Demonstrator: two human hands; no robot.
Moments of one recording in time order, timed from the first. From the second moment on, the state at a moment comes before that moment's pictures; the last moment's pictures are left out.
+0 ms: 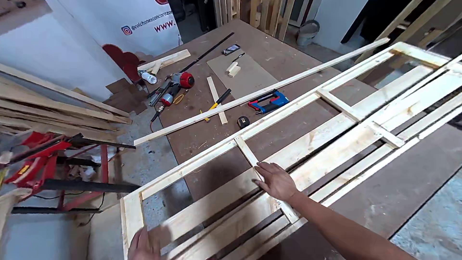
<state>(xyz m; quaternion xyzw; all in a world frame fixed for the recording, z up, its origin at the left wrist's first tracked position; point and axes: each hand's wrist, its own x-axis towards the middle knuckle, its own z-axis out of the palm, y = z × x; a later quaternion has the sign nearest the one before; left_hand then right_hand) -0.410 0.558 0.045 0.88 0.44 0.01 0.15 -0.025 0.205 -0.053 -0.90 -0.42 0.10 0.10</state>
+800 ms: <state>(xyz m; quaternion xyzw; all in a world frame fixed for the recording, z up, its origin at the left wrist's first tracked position) 0.249 0.654 0.002 0.94 0.17 0.13 0.26 -0.022 0.199 -0.072 -0.90 -0.42 0.08 0.09</state>
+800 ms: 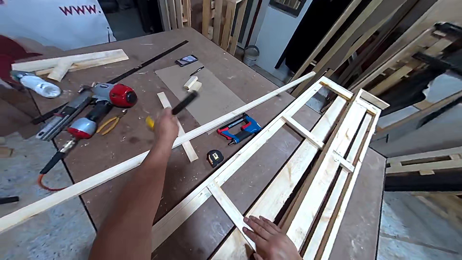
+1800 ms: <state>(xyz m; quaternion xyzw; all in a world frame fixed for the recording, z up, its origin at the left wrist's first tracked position) -0.563 0.362 0.092 0.92 0.24 -0.01 0.31 -0.431 0.251 0.088 -0.56 -0.23 0.66 0.44</state>
